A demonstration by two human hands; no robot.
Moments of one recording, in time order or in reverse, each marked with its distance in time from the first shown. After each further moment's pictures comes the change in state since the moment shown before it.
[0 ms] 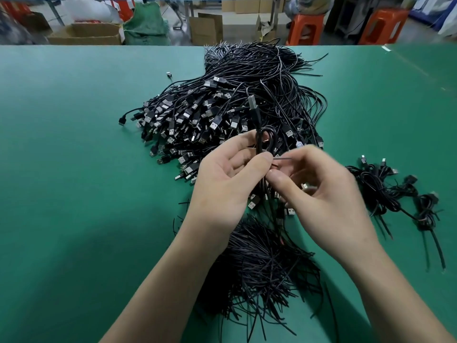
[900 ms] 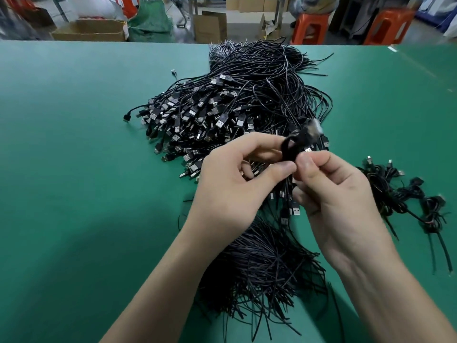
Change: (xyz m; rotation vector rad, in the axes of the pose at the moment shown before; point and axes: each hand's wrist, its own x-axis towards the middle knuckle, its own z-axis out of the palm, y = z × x) left_hand -0.005 0.014 -0.004 0.511 -0.027 0.211; right_hand -0.002 -0.013 0.011 0.720 0.140 0.359
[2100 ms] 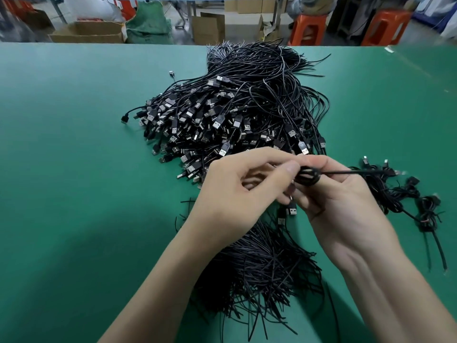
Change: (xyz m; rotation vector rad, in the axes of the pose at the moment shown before) left_hand -0.003 0.002 0.003 -0.120 -0.158 0.010; right_hand 0.003 -0.008 -0.004 0.048 0.066 0.143
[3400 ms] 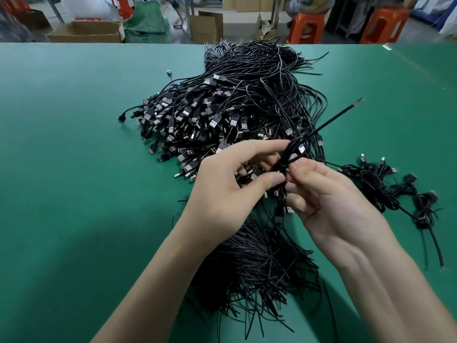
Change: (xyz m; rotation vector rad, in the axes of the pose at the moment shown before) left_hand 0.003 -0.009 -0.004 0.246 0.088 0.042; right_hand 0.001 -0.003 0.002 0.085 -0.020 0.166
